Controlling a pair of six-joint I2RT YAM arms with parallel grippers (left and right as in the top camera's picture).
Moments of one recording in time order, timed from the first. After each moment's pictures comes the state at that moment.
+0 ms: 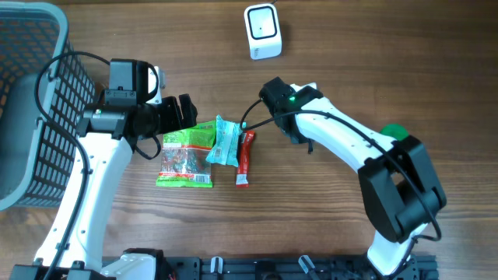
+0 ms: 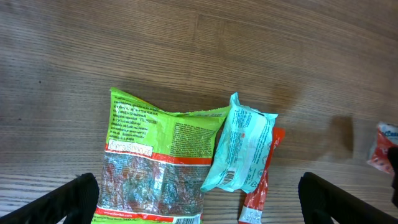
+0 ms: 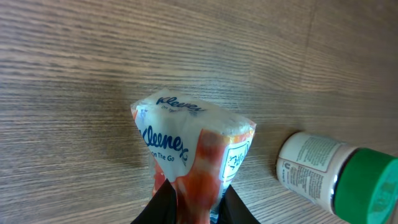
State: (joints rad) left arm -0.08 1.38 1.17 -0.91 0.16 -0.31; right arm 0.58 1.93 1.32 -0.99 0.59 0.45
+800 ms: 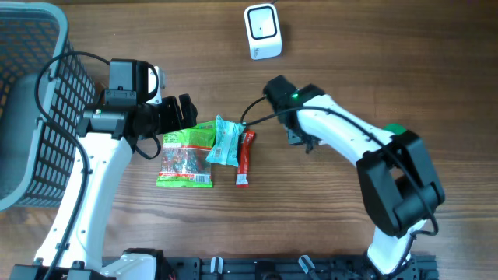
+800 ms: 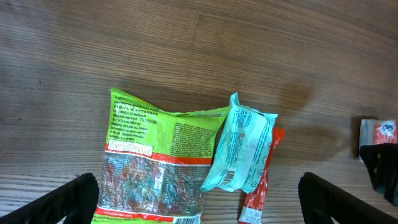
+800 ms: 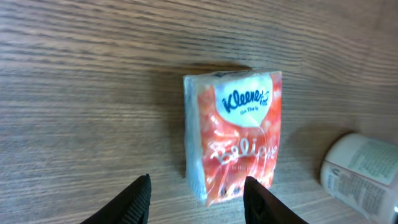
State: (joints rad) left arm -0.08 1.38 1.17 -0.91 0.16 -0.31; right arm 0.52 1.95 1.32 -0.96 0.40 0.40
